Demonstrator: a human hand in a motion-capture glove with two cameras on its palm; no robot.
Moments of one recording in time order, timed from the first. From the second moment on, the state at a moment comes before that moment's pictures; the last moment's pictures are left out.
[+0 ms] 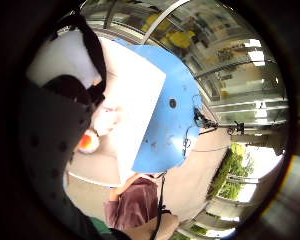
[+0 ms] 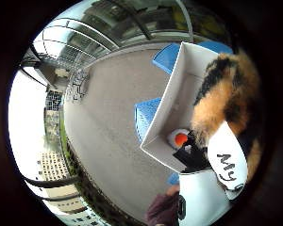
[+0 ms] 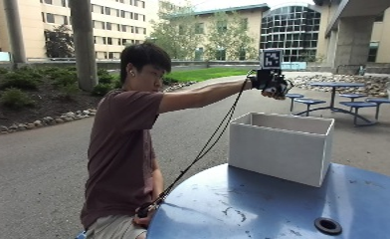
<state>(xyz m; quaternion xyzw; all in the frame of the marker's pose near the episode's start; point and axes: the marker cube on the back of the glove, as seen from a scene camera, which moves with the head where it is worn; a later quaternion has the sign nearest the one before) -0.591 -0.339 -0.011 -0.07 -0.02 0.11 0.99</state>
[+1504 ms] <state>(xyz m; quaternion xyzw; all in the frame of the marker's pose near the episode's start) -0.503 -0.309 0.007 -0.11 -0.07 0.01 0.99</state>
